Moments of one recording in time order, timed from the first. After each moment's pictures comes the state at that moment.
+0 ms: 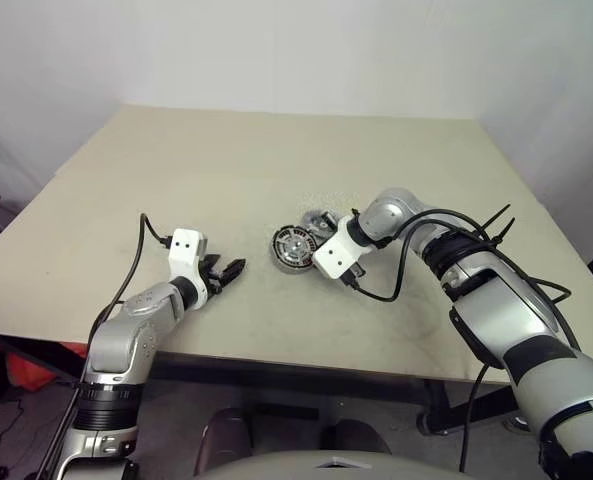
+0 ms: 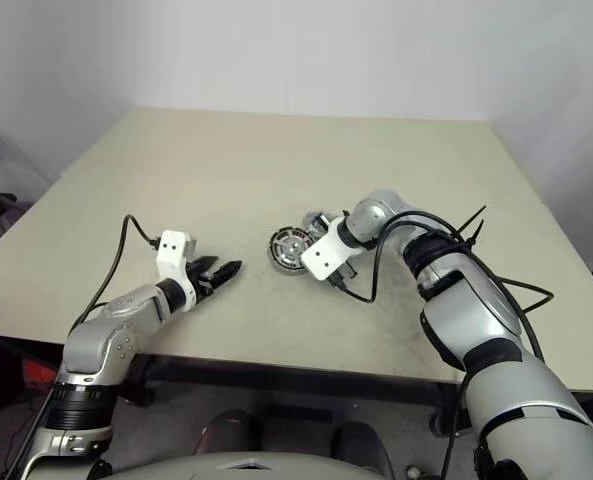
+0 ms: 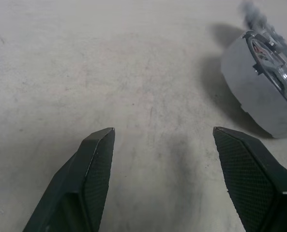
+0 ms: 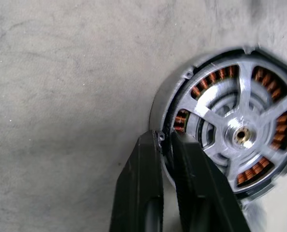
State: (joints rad) left arm -0.18 0.30 0.08 -0.17 -0.41 0.75 -0.36; right arm -1.07 -0.42 0.61 0.99 -0.48 -0.80 1.11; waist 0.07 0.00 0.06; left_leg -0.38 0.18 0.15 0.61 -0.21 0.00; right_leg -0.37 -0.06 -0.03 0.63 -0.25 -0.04
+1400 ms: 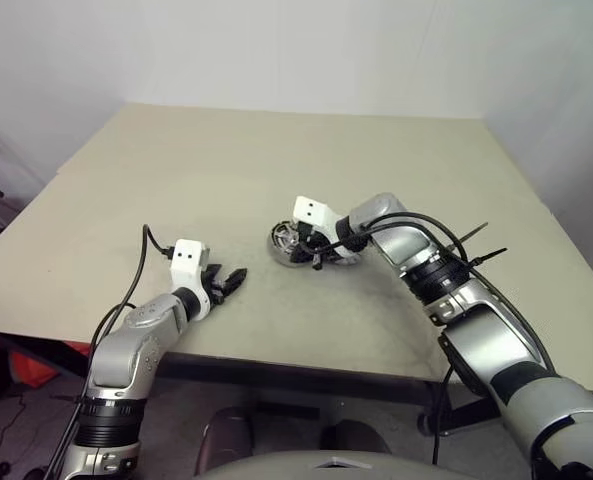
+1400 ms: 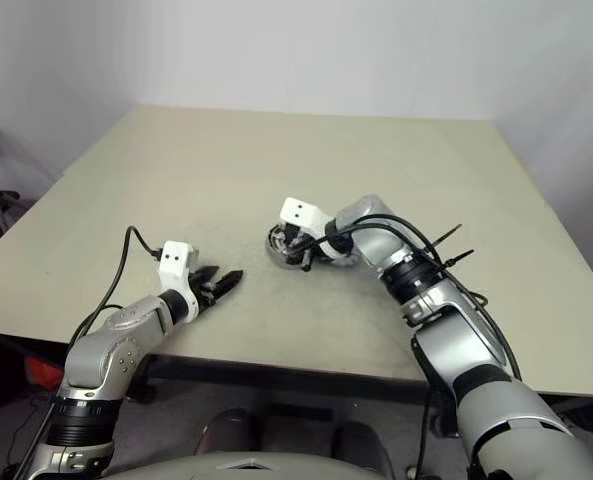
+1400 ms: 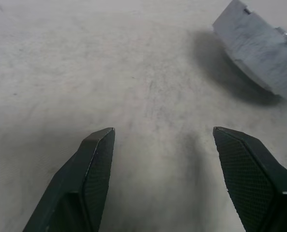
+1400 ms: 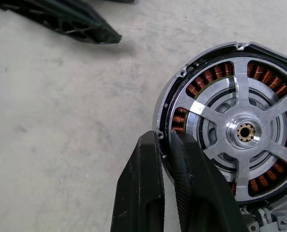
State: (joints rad) left arm -0.11 0.27 0.07 -0.22 -0.41 0.75 -0.33; right arm -0.92 -0.33 0.48 0.41 -0.07 0.67 1.16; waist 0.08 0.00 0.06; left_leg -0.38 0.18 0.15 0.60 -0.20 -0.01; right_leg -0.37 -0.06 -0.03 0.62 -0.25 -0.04
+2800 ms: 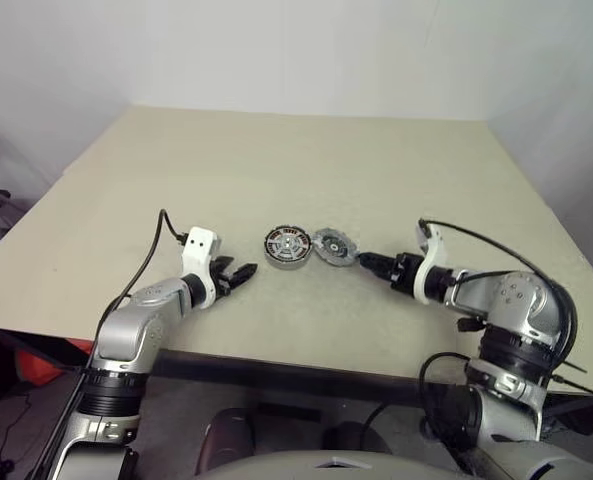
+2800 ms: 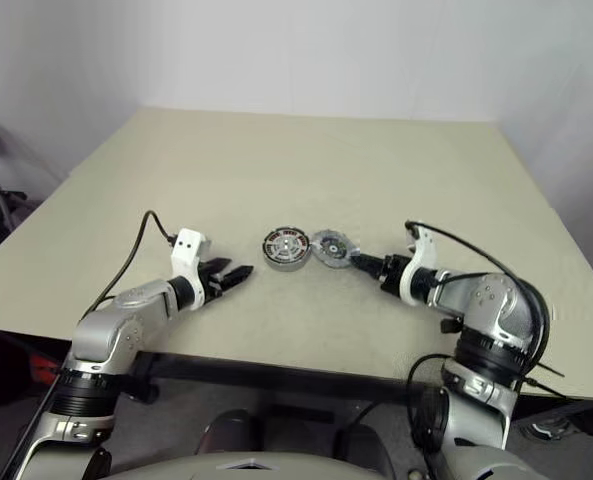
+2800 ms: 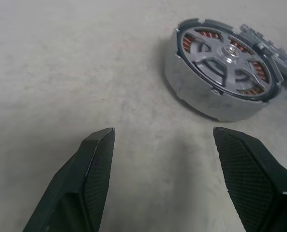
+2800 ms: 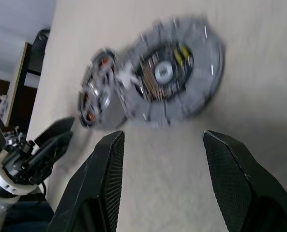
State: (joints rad) left arm -0.23 0.33 0.01 -0.11 -0.41 0.78 -0.44; right arm -0.45 -0.15 -0.57 -0.11 0.48 1.61 0.46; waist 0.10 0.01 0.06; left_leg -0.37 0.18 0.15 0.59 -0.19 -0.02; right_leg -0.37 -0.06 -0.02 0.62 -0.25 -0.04
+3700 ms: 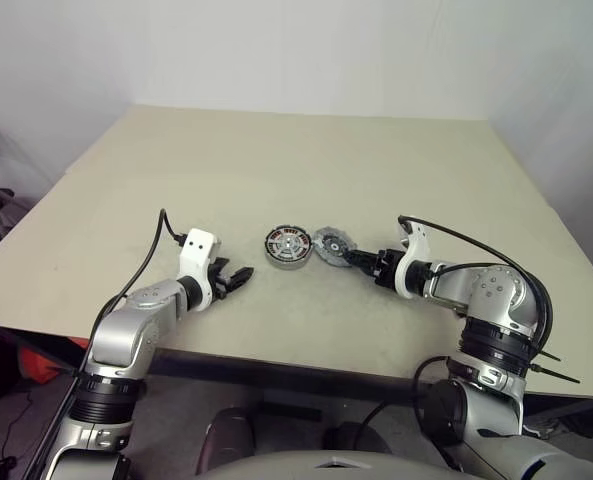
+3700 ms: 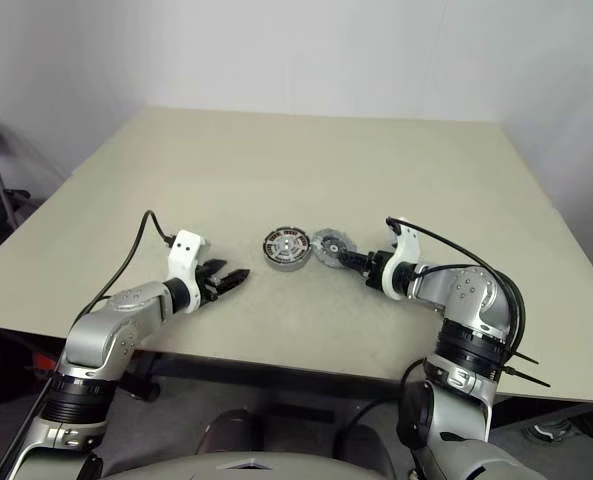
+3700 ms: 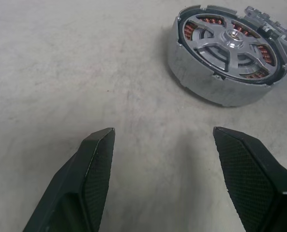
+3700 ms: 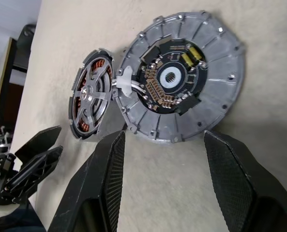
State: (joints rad) left arm -0.21 0.36 -0.01 -0.17 -0.37 0.80 -0.43; right arm -0.51 -0.12 -0.54 -0.08 0.48 1.58 0.33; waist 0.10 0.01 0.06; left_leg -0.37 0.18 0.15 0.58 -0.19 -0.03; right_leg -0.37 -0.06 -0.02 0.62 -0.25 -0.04
